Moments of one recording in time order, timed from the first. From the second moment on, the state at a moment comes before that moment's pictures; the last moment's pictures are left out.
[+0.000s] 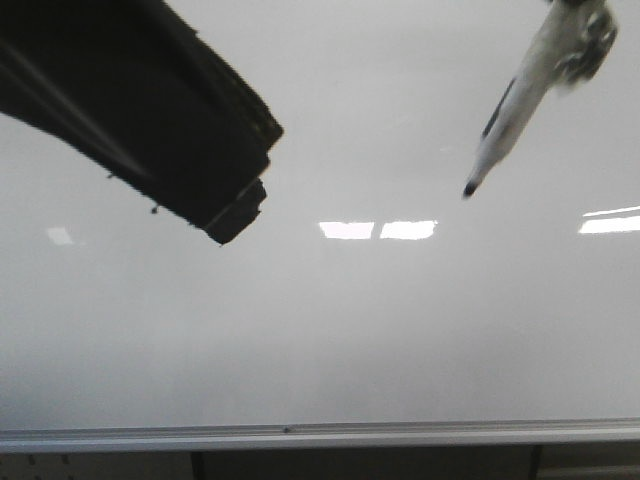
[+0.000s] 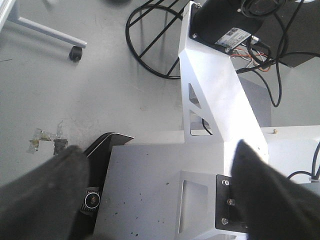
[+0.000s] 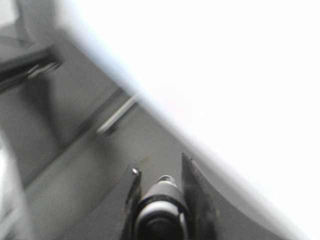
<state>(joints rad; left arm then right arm) -0.54 1.39 -1.00 -0.94 1.21 1.07 0.13 1.02 -0.97 0.75 0.93 -0.73</state>
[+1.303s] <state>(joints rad) -0.54 1.39 -1.00 -0.94 1.21 1.07 0.07 1.43 -1.36 0.66 0.55 -0.67</state>
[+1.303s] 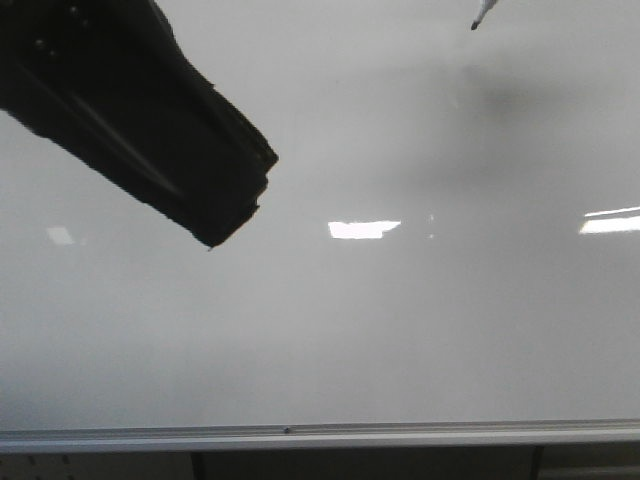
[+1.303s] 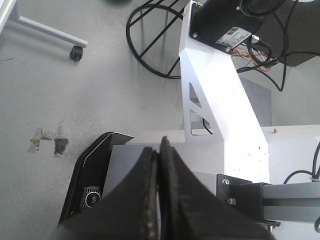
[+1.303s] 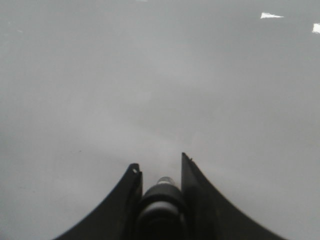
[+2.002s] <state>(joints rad) -0.54 1.39 -1.00 -0.94 1.21 1.07 0.07 1.51 -1.37 0.63 0.51 -0.67</state>
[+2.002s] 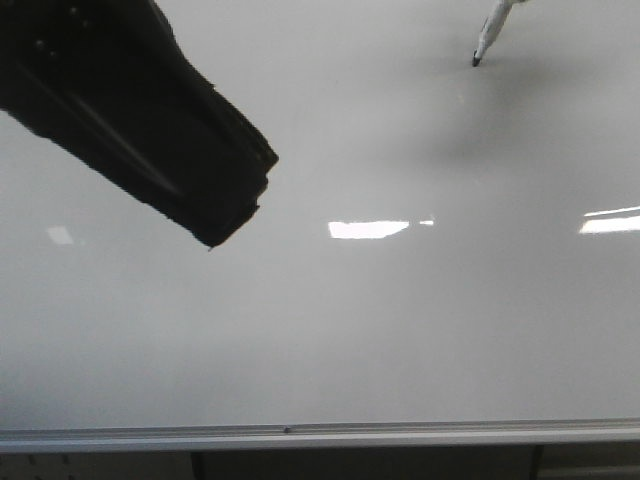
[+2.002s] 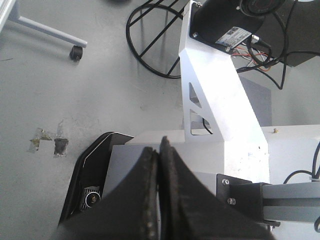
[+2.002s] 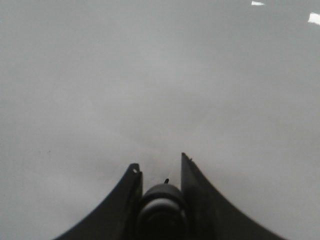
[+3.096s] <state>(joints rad) -0.54 1.39 -1.00 -0.94 1.21 1.07 0.05 1.54 -1.37 0.46 0.58 -0.66</state>
